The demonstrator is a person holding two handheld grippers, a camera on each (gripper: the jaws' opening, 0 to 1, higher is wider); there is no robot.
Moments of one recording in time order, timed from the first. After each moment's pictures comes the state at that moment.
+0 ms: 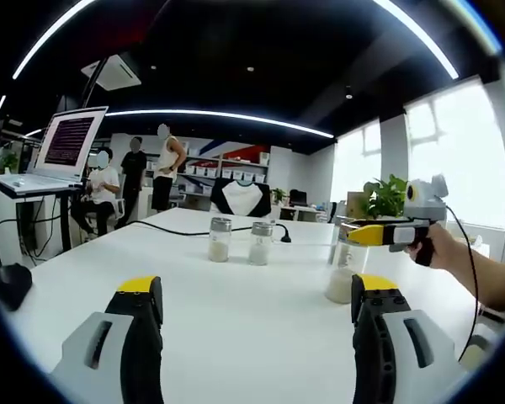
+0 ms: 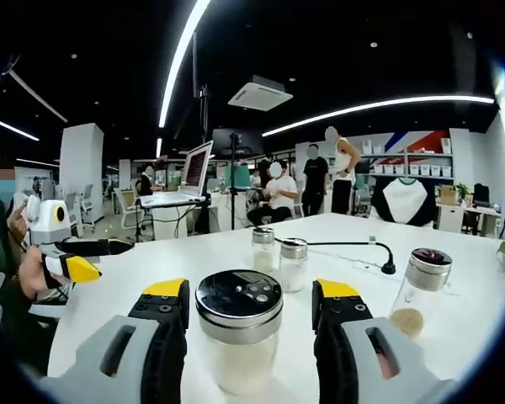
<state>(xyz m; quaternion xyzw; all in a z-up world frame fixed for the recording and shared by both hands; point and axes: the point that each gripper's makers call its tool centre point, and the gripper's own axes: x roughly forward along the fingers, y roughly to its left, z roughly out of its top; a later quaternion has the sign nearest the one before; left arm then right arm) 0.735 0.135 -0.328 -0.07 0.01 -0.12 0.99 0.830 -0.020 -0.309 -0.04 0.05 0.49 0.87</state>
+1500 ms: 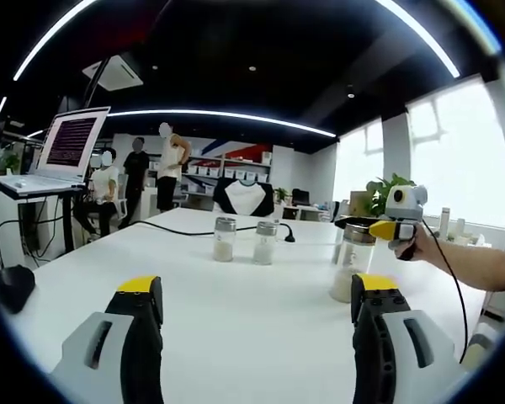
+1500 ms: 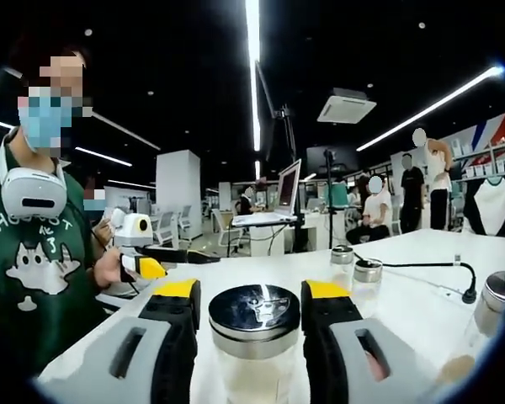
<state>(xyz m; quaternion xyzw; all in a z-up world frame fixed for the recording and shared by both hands) 0.738 0.140 -0.329 -0.06 0.01 -0.12 0.99 0.807 -0.006 -0.296 0.01 0.01 0.70 0.71</state>
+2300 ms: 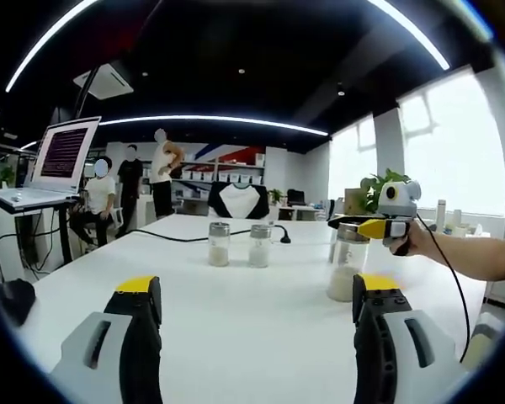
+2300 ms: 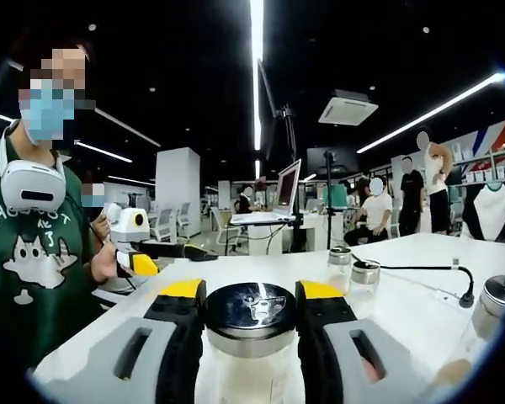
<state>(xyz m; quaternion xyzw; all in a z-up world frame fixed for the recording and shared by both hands) 0.735 0.133 -0.323 -0.04 0.00 -0.13 0.99 0.808 -0.005 -0.298 0.01 0.00 0.70 0.72</state>
